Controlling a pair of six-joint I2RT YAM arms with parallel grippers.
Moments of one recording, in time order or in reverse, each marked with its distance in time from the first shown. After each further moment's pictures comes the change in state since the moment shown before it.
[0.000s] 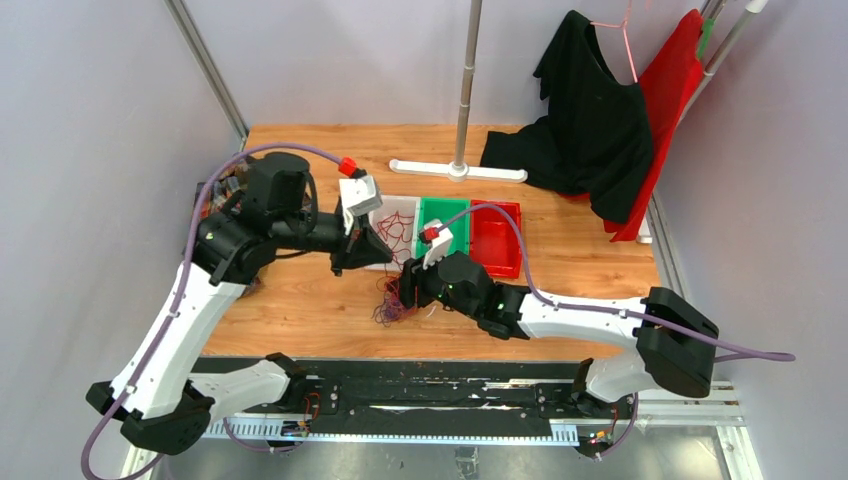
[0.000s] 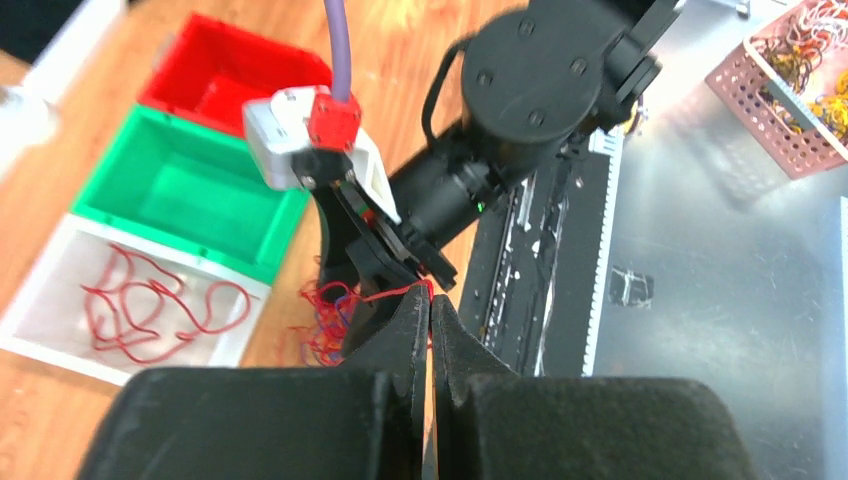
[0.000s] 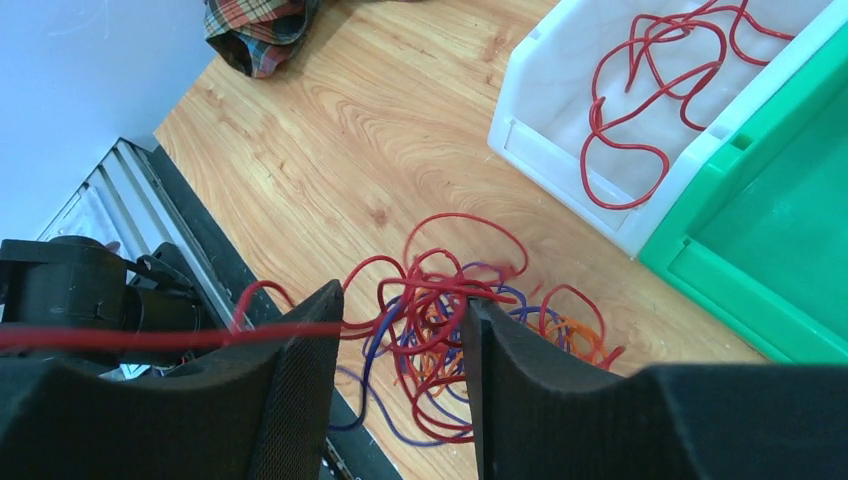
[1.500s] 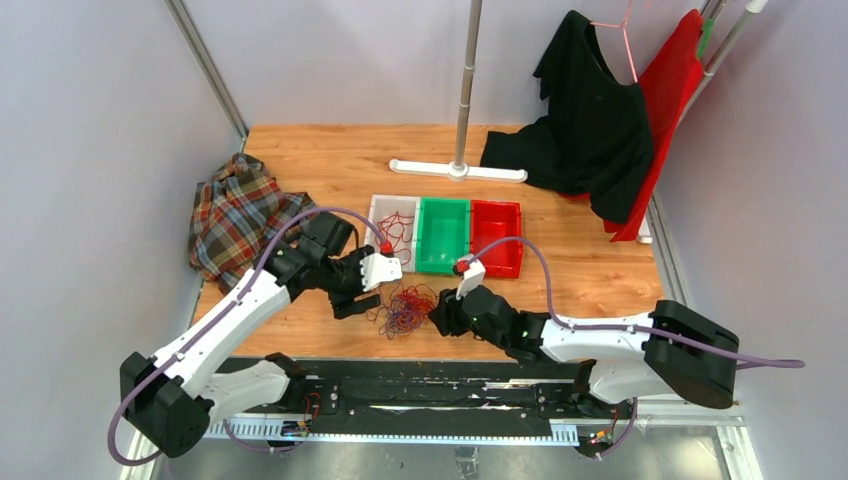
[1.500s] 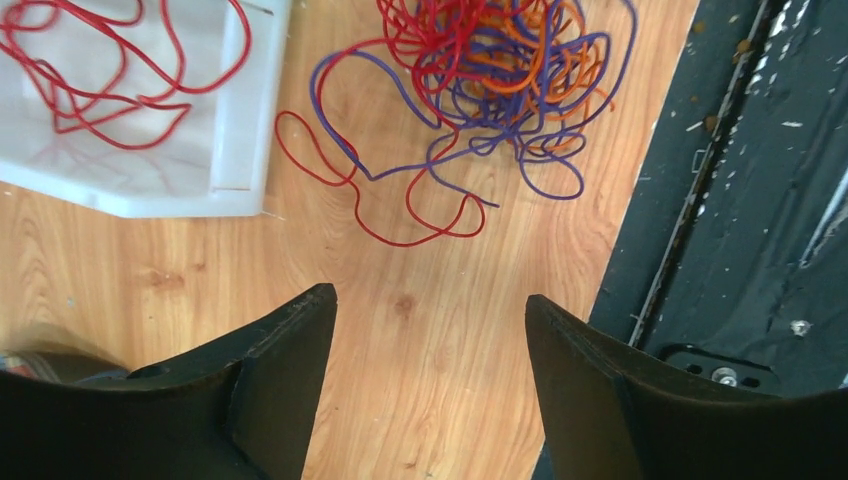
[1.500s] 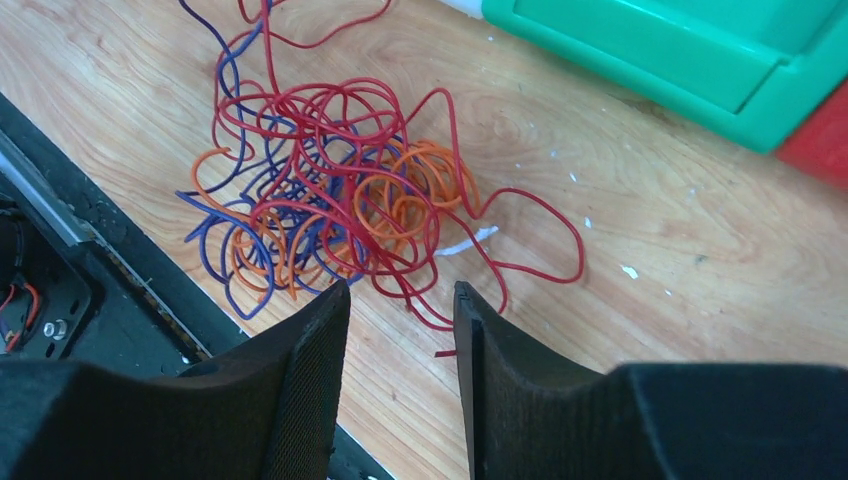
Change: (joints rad) left arm 0.008 -0.027 -0.531 0.062 -0.408 0.496; right arm 0.016 -0.104 -0.344 0.061 0.107 0.093
